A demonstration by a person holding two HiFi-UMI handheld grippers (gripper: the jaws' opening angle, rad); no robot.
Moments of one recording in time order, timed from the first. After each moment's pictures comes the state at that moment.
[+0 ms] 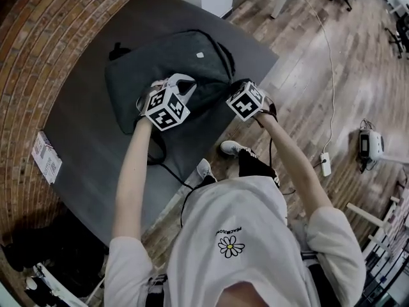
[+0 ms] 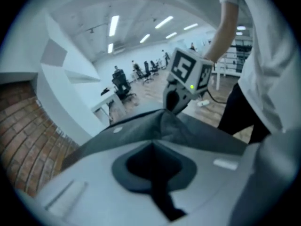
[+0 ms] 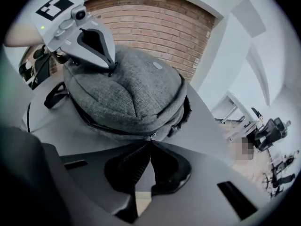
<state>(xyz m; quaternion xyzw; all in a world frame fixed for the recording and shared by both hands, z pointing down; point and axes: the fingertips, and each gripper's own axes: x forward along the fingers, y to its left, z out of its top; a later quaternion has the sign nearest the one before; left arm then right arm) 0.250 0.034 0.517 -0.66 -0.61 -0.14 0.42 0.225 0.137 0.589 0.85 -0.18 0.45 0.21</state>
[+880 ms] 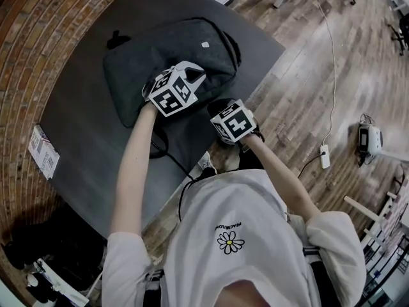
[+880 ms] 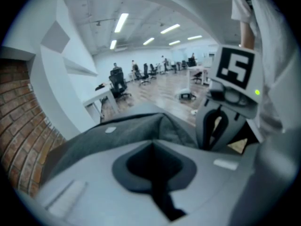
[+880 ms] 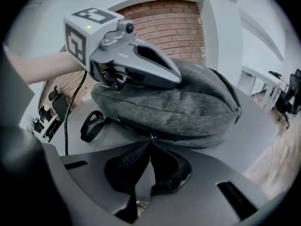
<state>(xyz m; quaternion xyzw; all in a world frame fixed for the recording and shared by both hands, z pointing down) 0.245 0.051 0.521 -0.64 -0.65 -0.19 0.36 0.164 0.013 0.580 0.85 -0.26 0.46 0.01</state>
